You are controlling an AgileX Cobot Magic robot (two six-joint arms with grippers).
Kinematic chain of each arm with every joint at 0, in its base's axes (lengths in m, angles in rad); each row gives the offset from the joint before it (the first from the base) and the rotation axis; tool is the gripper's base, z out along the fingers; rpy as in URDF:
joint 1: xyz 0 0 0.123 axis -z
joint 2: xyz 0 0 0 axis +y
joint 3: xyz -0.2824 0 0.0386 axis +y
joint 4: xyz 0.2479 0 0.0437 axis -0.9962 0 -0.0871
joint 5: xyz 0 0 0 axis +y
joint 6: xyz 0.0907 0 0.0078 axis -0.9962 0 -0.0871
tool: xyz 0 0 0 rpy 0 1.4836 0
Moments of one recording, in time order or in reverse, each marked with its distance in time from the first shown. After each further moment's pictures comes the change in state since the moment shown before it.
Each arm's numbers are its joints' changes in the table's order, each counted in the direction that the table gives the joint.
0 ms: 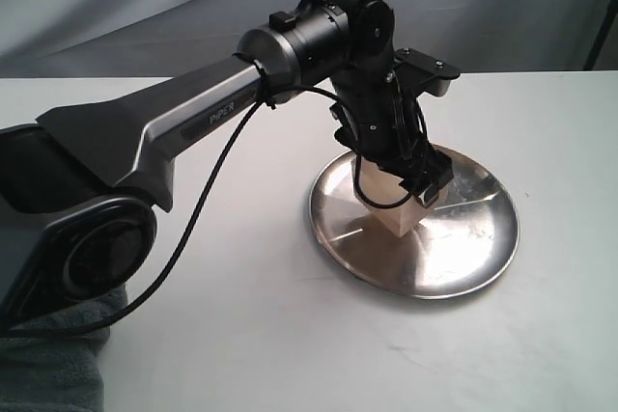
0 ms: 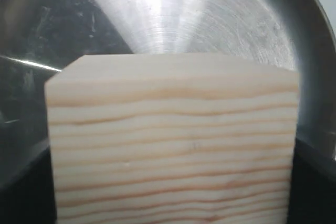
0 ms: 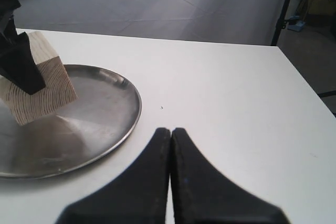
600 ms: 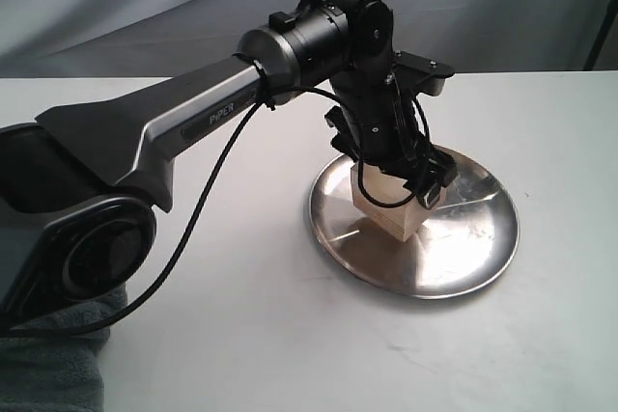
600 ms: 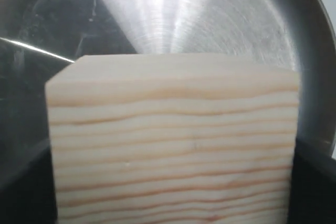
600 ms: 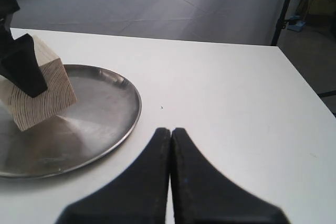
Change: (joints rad) left arm 0.000 -0.002 0.016 0.006 0.000 0.106; right arm 0.000 0.000 0.000 0.000 0.000 0.000
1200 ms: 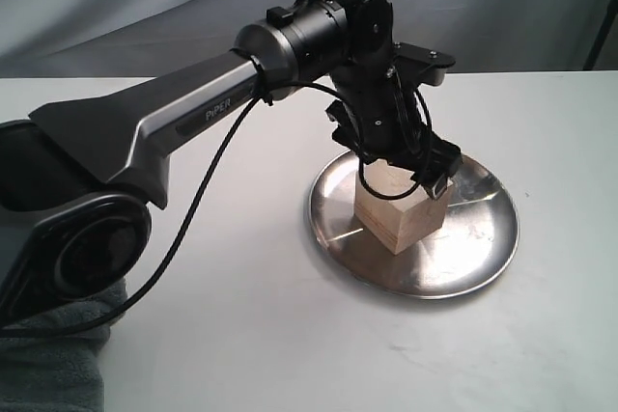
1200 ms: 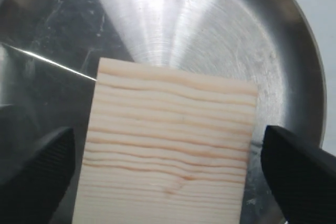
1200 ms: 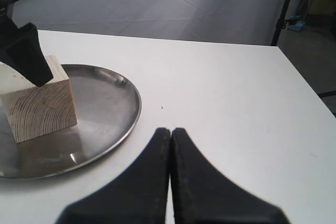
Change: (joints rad) left arm 0.000 -0.015 0.002 0.003 -0.029 0.019; right arm 0.000 0.000 0.000 0.000 0.000 0.000
